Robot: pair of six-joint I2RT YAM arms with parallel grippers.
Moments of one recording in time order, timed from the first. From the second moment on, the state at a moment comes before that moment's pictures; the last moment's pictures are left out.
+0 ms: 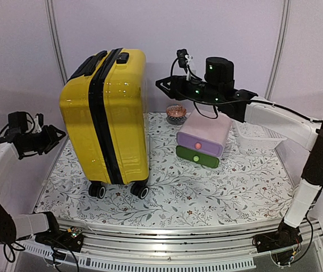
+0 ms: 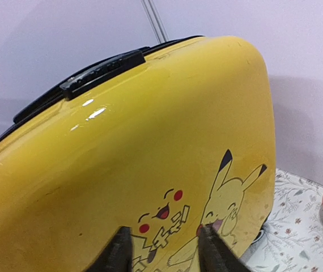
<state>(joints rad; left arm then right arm) 0.31 1.03 0.89 -0.53 0.53 -0.40 0.76 1.75 1.66 0.06 -0.26 0.35</state>
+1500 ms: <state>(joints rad) -0.21 1.78 0.94 0.06 0.30 -0.61 0.80 2.11 2.18 -0.22 0.06 0.19</state>
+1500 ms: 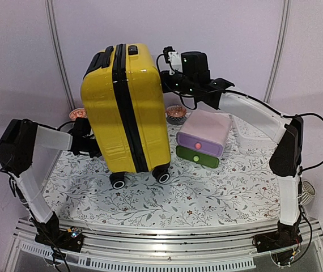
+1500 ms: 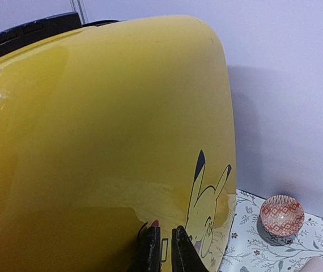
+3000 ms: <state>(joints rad) -0.17 1.91 0.67 0.83 0.45 -1.14 0.92 1.98 1.71 -0.11 -0.12 0.24</state>
